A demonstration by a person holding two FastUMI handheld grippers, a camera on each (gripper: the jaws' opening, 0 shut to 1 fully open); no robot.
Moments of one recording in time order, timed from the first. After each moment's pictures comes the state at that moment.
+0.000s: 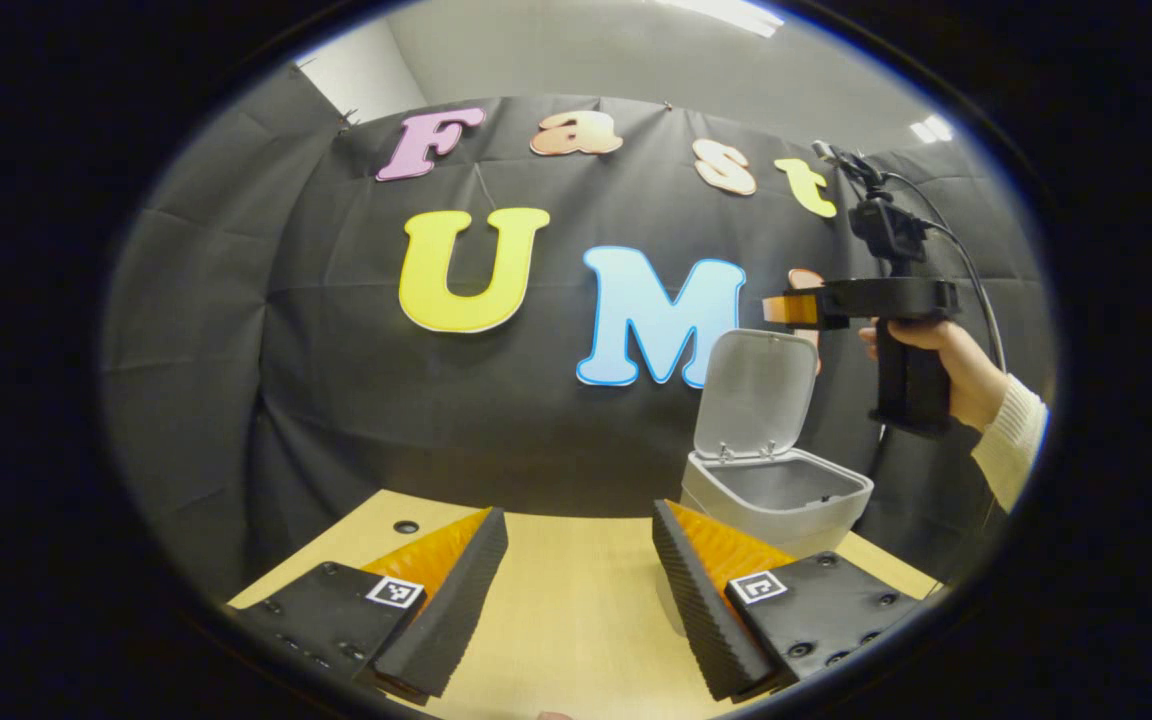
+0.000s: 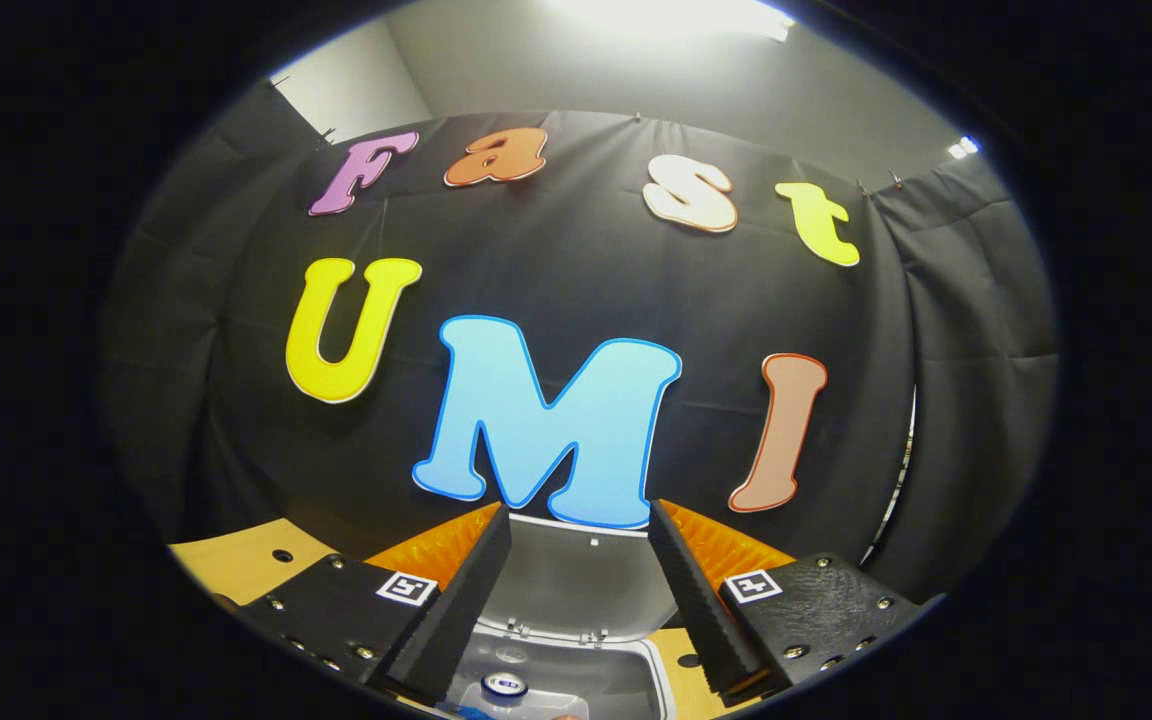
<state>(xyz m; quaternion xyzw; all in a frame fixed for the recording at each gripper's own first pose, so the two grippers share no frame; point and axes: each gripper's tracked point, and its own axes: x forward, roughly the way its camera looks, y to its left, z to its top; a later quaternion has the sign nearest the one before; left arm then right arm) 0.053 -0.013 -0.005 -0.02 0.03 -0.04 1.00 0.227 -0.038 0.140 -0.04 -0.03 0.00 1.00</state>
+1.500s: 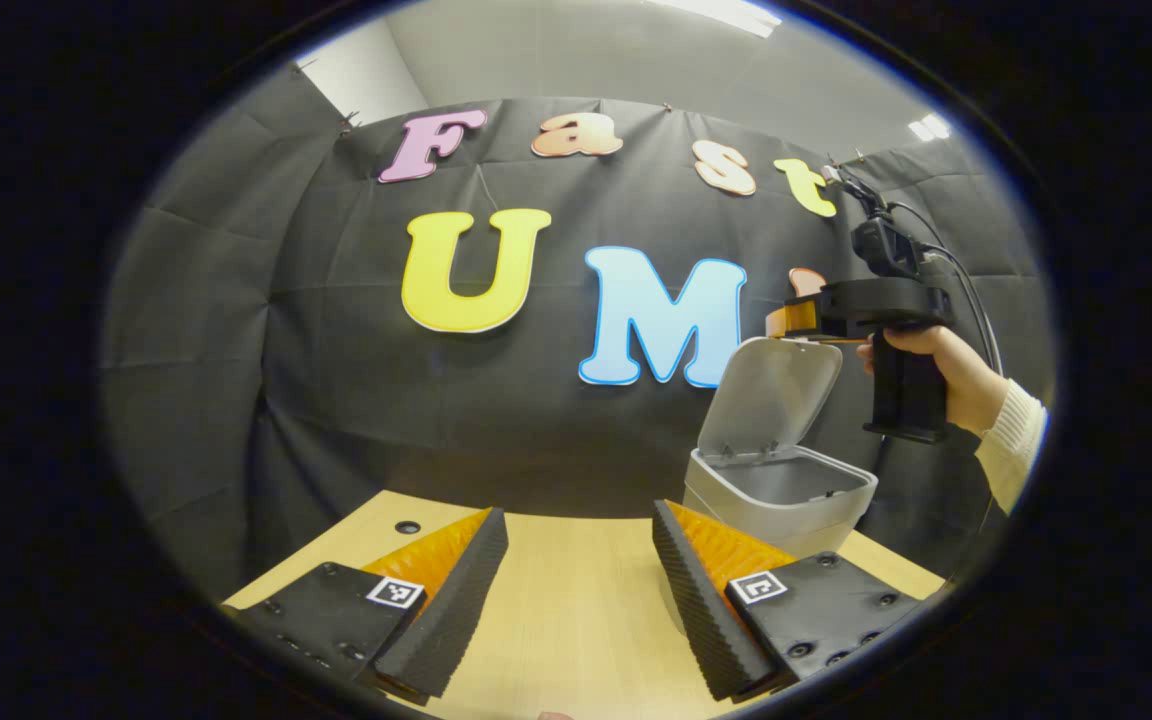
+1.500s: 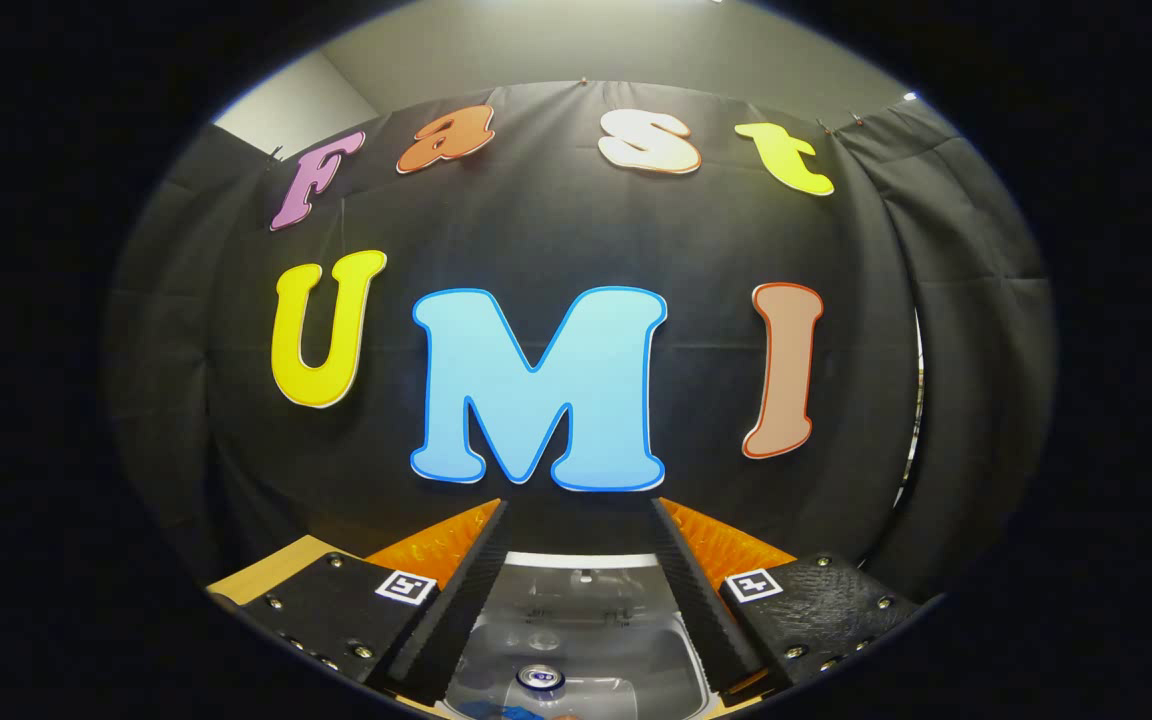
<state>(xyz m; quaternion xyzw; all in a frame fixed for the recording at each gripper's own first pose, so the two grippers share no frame) 0.049 -0.013 -0.014 -0.02 0.03 -0.04 1.00 0.220 -0.041 0.099 0.05 0.02 0.00 1.00</state>
